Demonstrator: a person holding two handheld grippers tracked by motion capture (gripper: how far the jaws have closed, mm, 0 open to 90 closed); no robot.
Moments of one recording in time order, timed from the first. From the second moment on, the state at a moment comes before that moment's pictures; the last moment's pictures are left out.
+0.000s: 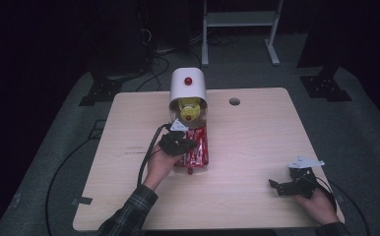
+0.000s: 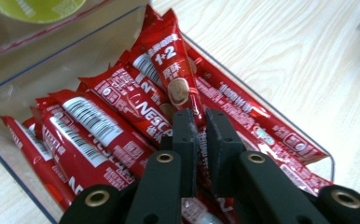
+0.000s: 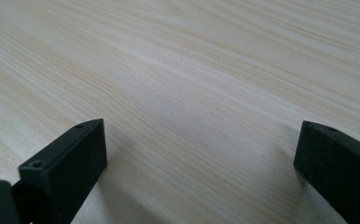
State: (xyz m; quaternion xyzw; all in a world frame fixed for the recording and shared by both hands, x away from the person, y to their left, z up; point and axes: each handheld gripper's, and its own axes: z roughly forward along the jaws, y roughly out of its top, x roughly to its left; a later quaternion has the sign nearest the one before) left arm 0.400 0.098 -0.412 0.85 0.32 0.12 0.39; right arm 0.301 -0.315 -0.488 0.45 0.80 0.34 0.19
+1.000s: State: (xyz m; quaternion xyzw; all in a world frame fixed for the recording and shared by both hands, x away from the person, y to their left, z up) left arm 0.389 0.119 -0.378 0.82 0.32 0.11 0.46; right arm 0.301 -0.315 -0.488 0.45 0.80 0.34 0.19
